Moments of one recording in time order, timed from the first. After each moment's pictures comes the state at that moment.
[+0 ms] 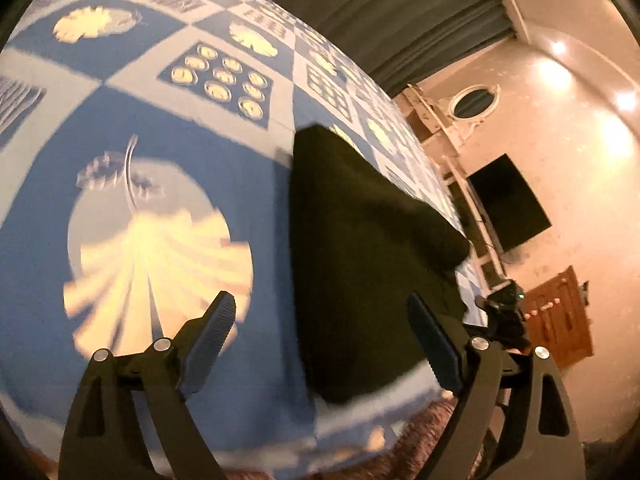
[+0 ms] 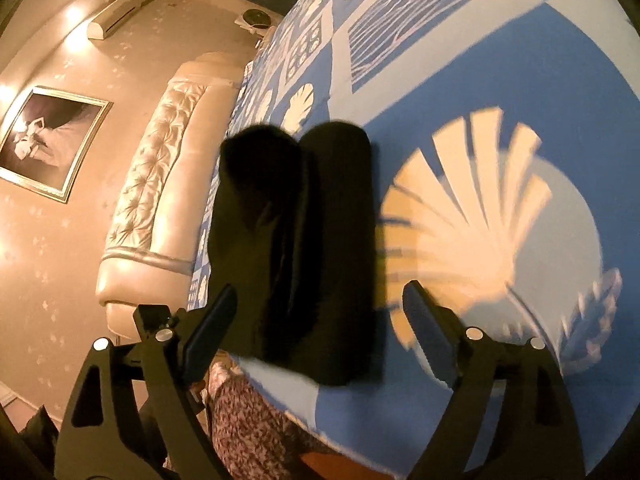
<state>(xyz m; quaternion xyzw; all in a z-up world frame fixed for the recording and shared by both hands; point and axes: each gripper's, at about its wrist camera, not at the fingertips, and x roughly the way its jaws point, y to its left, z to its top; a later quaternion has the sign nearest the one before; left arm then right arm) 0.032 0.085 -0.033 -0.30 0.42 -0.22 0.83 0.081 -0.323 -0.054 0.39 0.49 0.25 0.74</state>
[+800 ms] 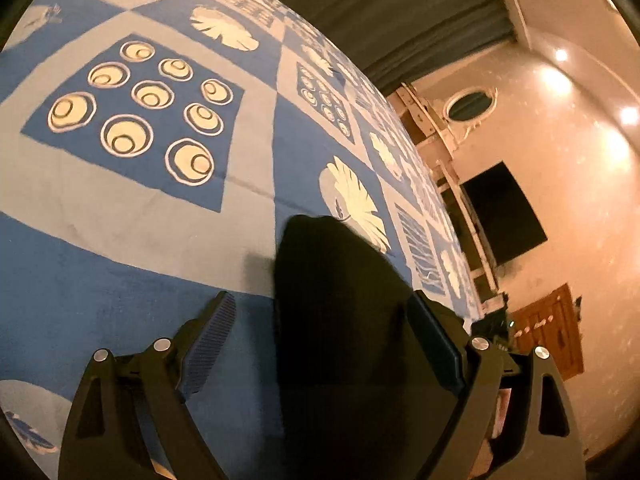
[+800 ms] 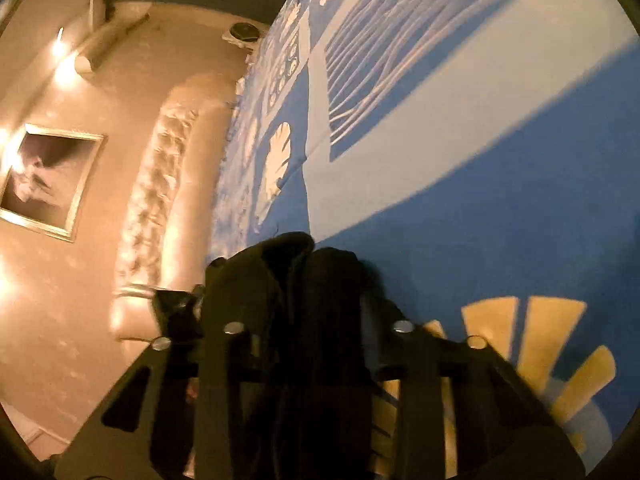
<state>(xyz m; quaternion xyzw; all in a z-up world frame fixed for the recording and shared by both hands) 0.169 0.057 -0.065 -0.32 0.42 -0.25 0.81 0.169 -0.333 -0.095 0.45 0.48 0.25 0.71</state>
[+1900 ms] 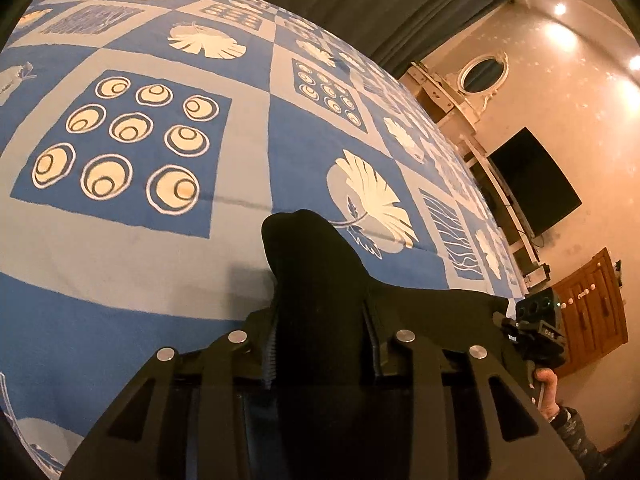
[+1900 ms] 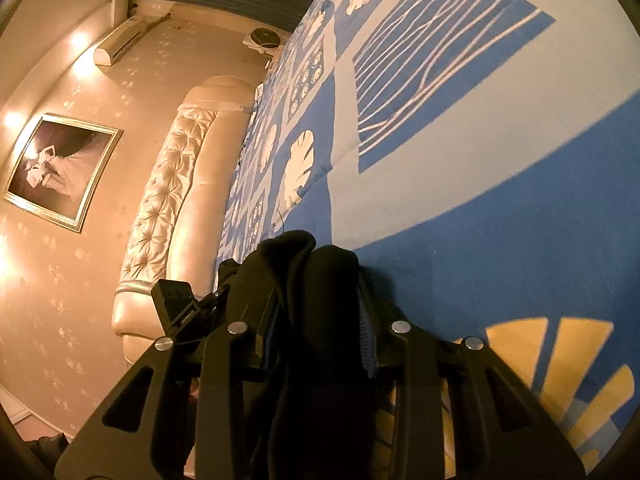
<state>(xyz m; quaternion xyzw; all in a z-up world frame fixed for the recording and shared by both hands) 0.192 0.032 -0.057 -0.23 0.44 -0.22 0.84 0.171 -0.320 -0.083 0.43 0.45 0.27 0.73</state>
